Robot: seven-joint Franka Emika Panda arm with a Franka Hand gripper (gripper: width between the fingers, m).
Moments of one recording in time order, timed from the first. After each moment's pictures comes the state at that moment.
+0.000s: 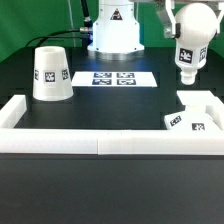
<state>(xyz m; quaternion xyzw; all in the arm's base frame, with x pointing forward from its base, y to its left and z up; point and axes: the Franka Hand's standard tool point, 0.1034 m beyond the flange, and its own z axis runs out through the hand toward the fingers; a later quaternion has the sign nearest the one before) 0.620 0.077 0.161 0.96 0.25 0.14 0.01</state>
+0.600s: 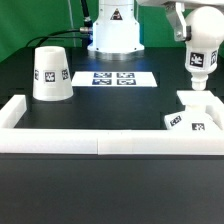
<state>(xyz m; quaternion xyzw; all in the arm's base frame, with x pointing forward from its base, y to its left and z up) 0.620 0.093 0.151 0.95 0.26 0.18 0.01</state>
